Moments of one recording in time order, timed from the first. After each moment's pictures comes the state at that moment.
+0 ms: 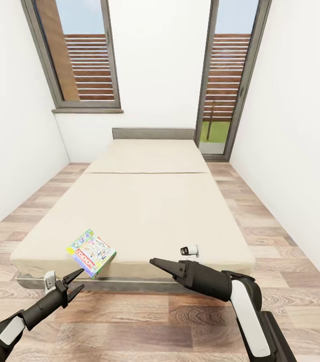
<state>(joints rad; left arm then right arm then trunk) -0.56 0.31 0.35 -0.30 0.63 0.62 -1.08 -0.29 0.09 0.08 -1.60 -0.71 1.04 0.93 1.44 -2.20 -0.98</state>
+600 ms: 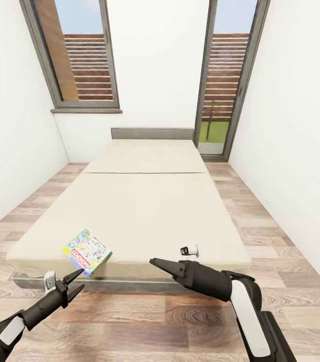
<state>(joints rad) -0.56 0.31 0.35 -0.30 0.63 0.61 -1.08 -0.29 0.09 0.08 -1.60 -0.71 1.04 0.93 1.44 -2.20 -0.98</state>
